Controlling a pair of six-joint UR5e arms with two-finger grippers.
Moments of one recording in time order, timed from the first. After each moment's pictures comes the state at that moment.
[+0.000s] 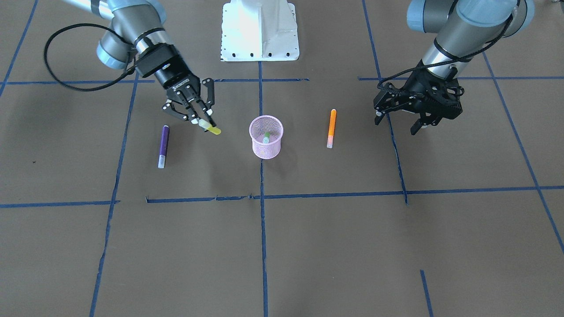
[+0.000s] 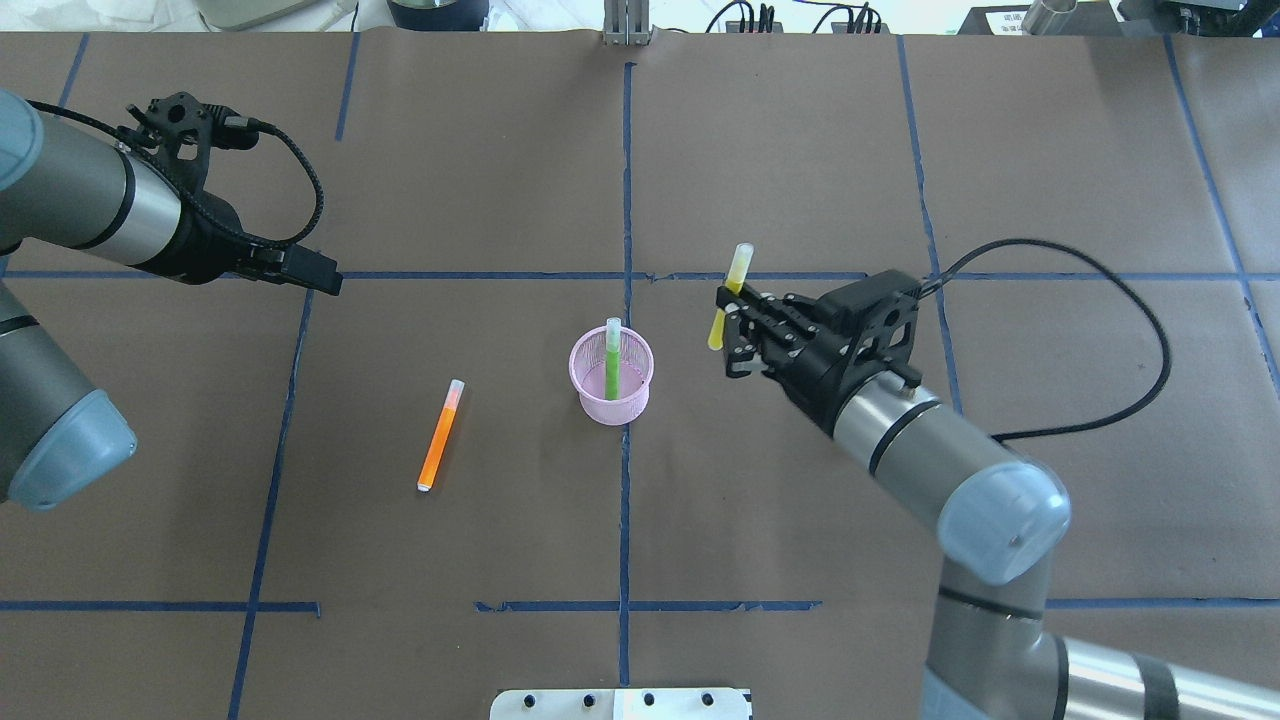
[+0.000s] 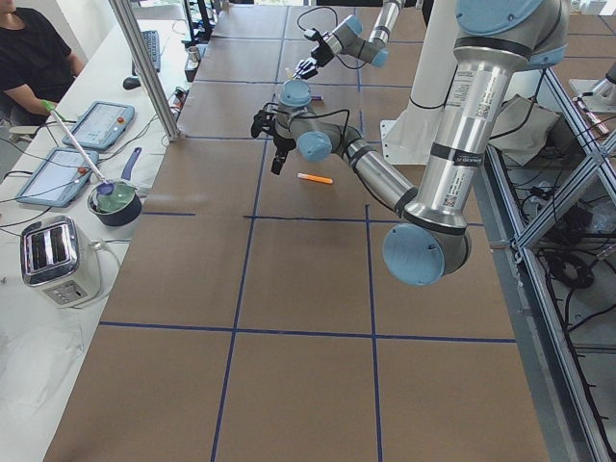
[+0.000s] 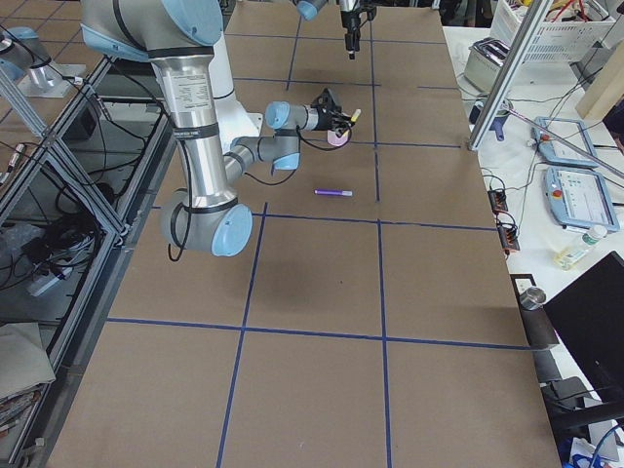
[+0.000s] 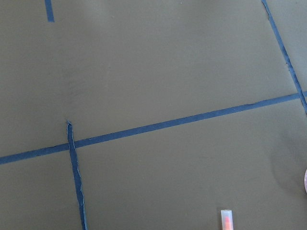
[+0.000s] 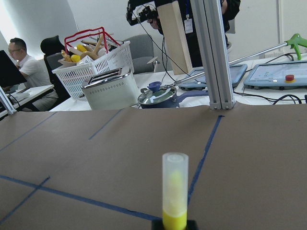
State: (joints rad) left arm -0.85 -1.83 -1.95 -1.87 -2.06 -0.84; right arm 0.28 -1.25 1.78 -0.45 0.95 0.90
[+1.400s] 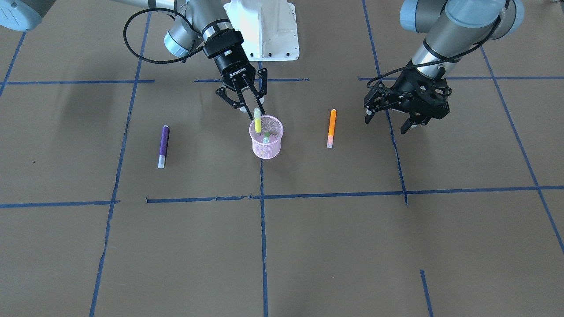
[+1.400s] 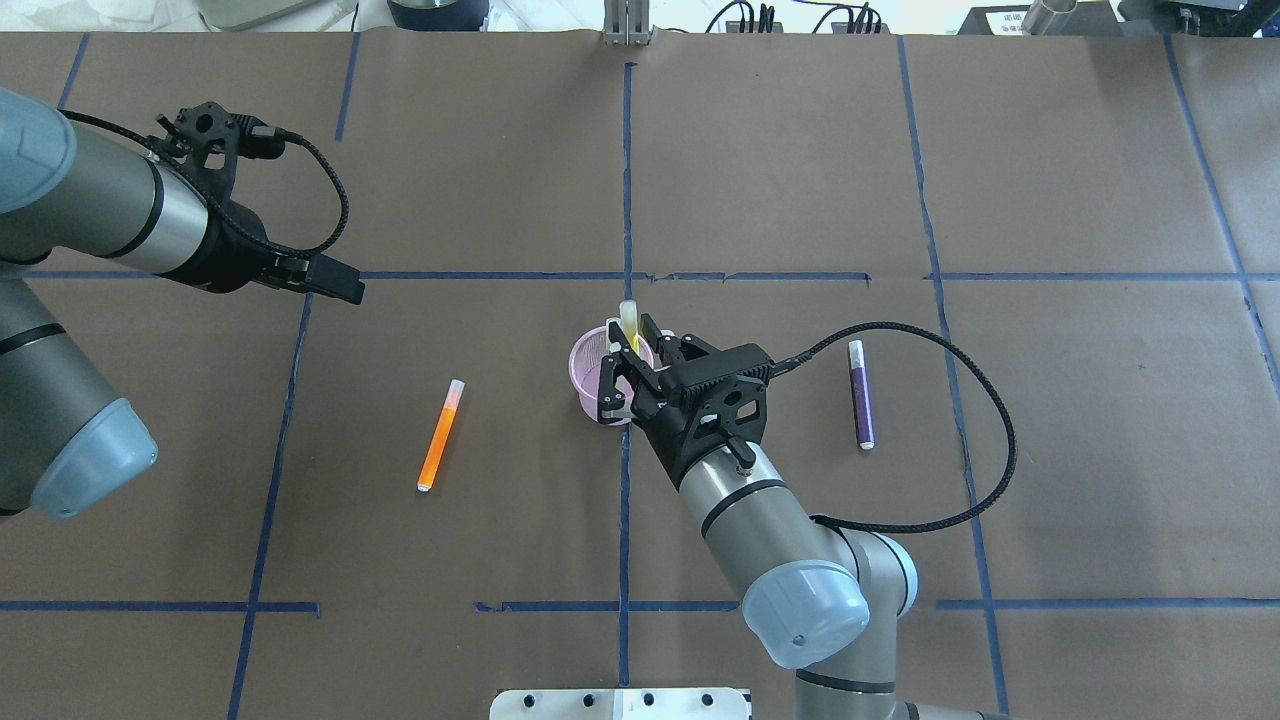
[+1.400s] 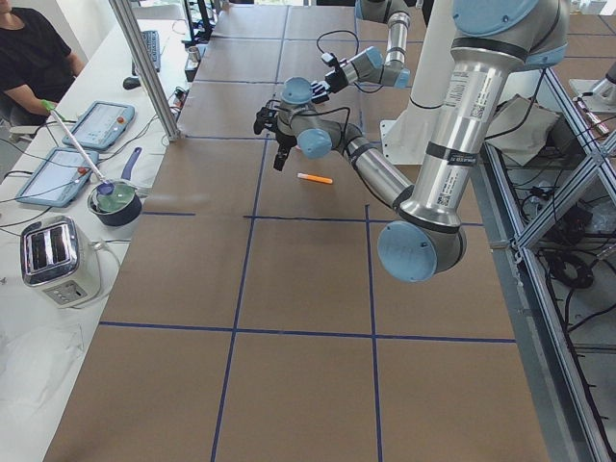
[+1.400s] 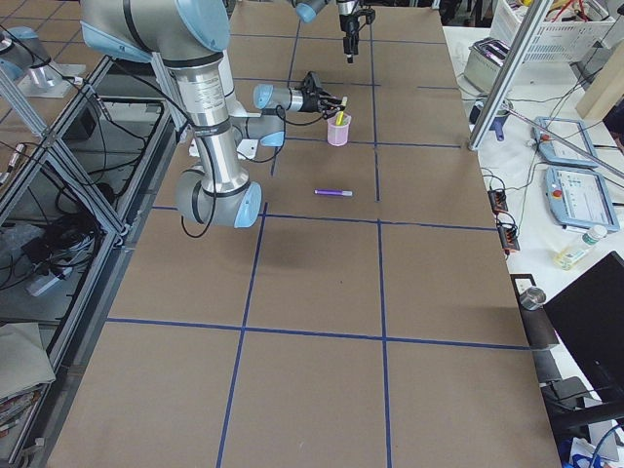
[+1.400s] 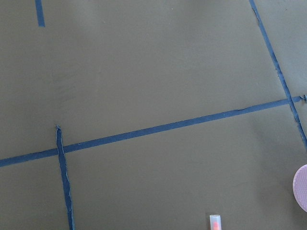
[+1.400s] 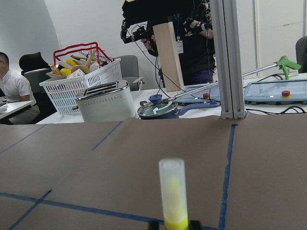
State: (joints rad) left arm -0.81 -1.86 -1.93 -1.87 -2.06 -0.86; right arm 0.18 -1.05 1.63 -0.58 0.73 0.89
